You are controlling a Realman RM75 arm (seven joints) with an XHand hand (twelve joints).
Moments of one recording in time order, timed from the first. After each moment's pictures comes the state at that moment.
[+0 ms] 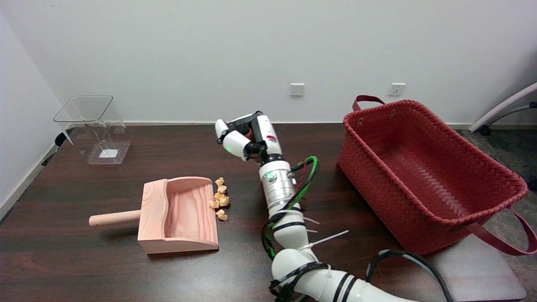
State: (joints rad) arm 0.25 -1.64 -2.17 1.08 1.10 0.87 0.30
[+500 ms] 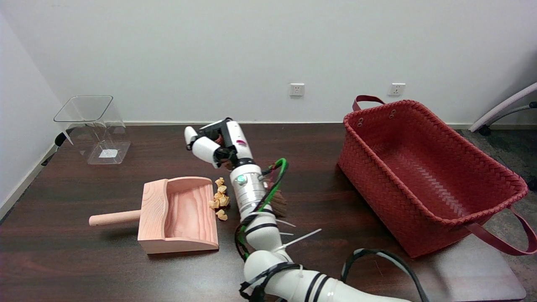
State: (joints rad) arm 0.33 -1.77 -2.17 0.92 1.07 0.83 0.34
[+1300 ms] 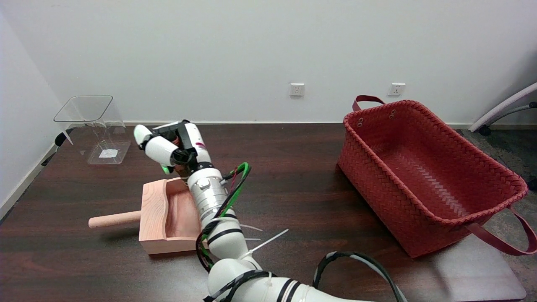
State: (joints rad) arm 0.37 -1.92 -2.20 0.84 1.04 0.77 0.54
